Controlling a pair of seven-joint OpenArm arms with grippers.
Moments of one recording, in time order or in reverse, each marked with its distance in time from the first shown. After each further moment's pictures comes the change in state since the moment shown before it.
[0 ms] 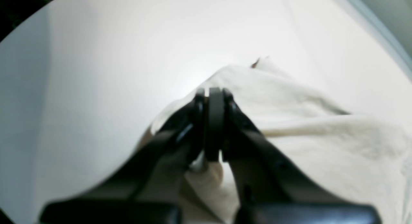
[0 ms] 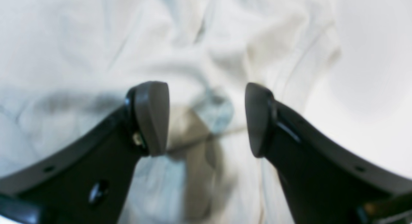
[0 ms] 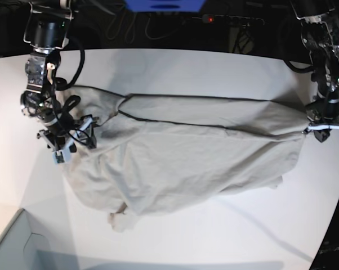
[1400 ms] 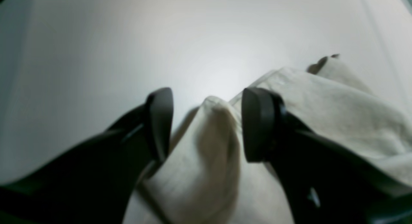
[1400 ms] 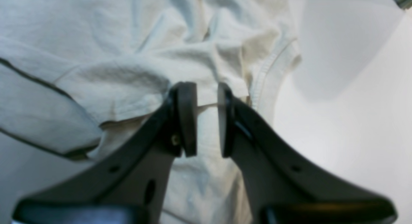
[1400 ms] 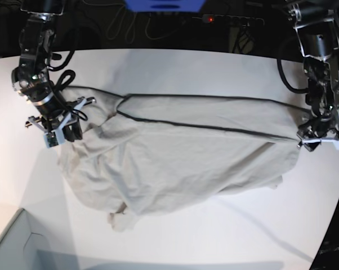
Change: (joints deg) left arm -16.9 -5.4 7.1 -33.1 0.4 0.0 -9.1; right arm -13.4 -0.9 0.2 21.1 -0.3 0.0 -0.3
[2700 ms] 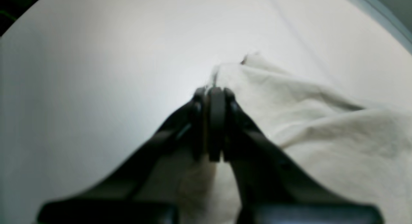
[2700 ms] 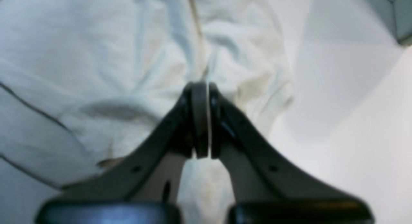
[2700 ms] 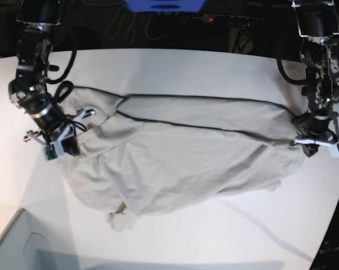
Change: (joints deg) left arm 10.1 -0.2 4.6 20.6 -0.4 0.0 0.5; right arm 2.1 1.4 -1.7 2.3 0.5 0.0 0.1
